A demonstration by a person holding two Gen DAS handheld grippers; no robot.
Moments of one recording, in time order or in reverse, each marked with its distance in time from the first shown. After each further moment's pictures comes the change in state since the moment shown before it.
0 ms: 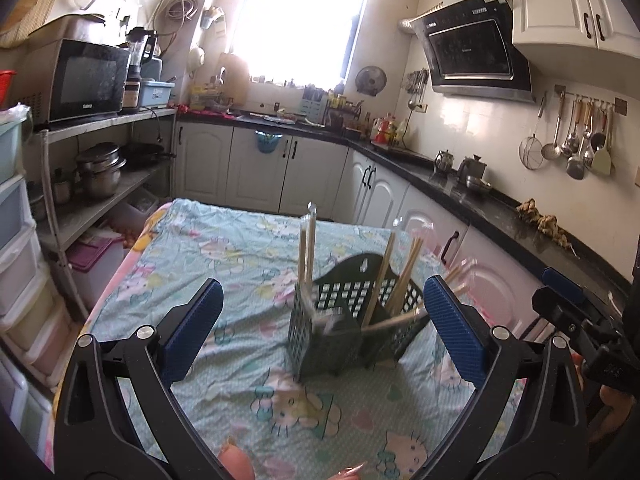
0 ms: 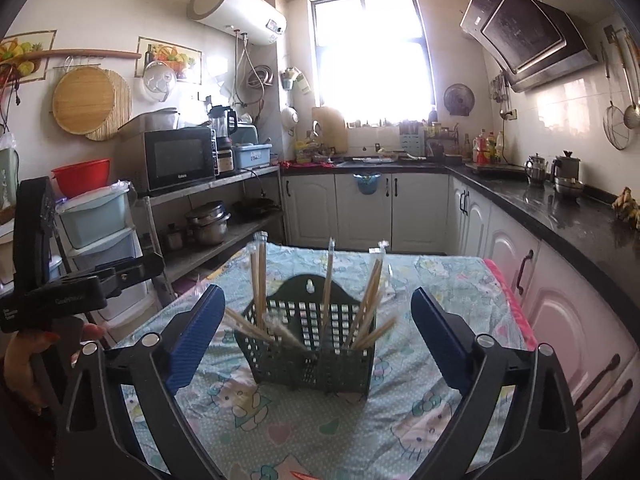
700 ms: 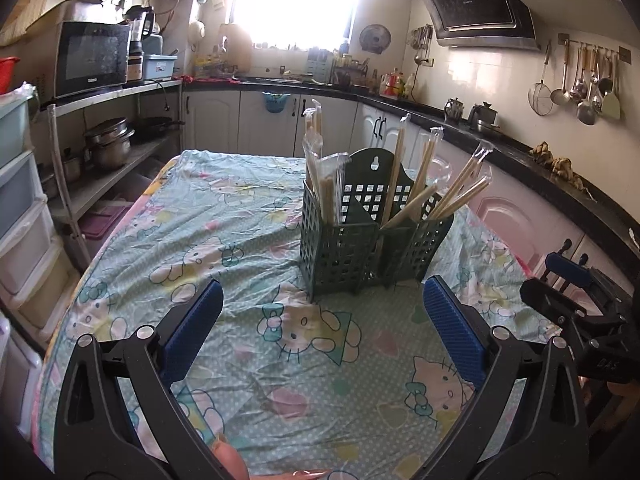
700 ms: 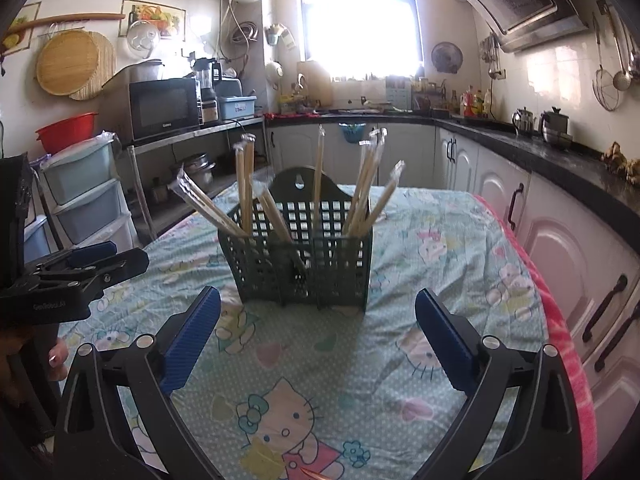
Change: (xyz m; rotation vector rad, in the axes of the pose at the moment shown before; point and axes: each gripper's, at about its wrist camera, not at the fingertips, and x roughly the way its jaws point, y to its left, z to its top) left arm 0.009 -0.010 -0.081 0.066 0.117 0.071; right arm 0.012 0.009 -0.085 0.024 0.162 -0.055
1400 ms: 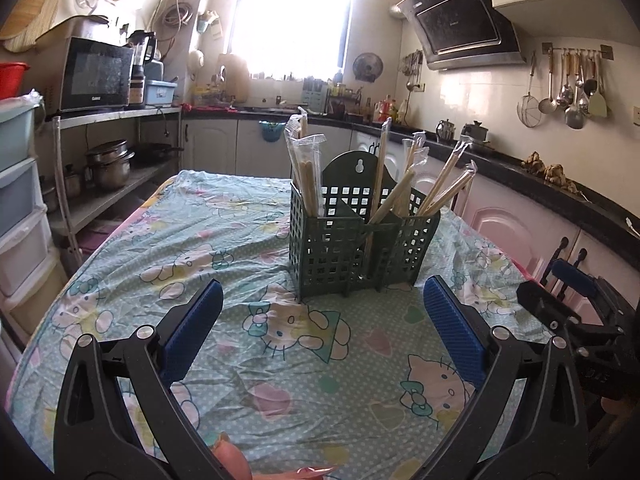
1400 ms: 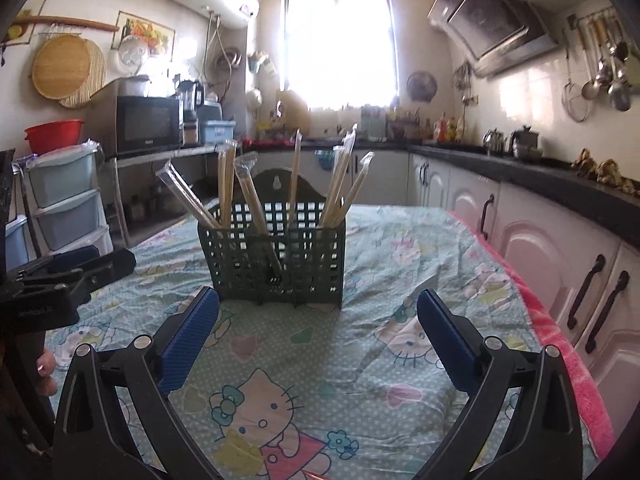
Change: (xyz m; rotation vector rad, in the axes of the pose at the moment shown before) left arm -0.004 -0.012 -0.037 0.016 -0.140 -0.011; right arm -0.018 0.002 -0.047 -0.014 -0.198 -0.111
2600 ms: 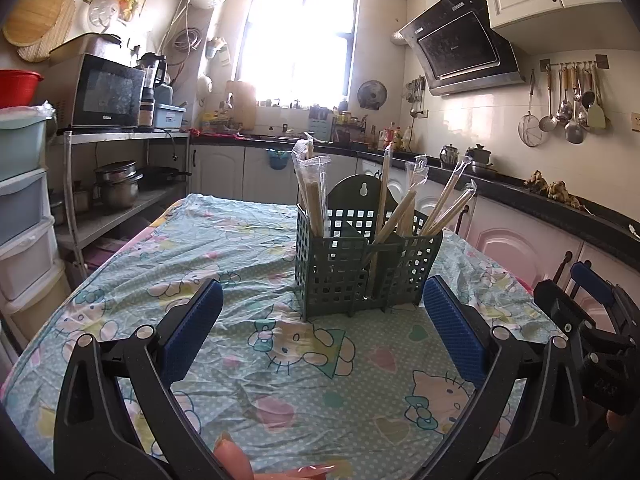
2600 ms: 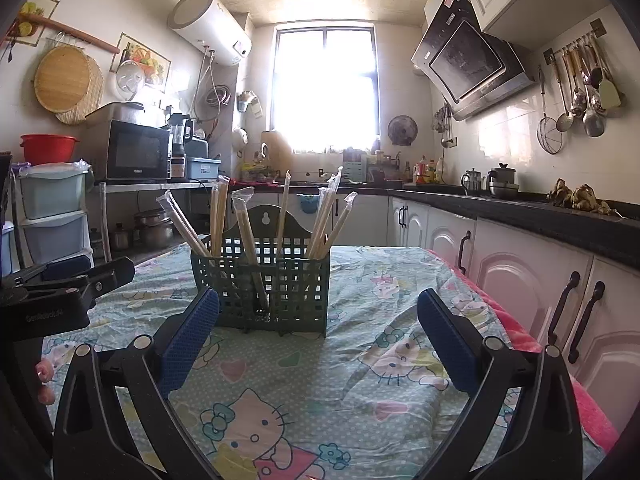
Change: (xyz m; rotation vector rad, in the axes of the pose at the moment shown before) left arm -0.007 0.002 -0.006 -0.004 -0.107 0.024; right arm -0.015 0.008 -0.011 -0.018 -0.137 -0.075
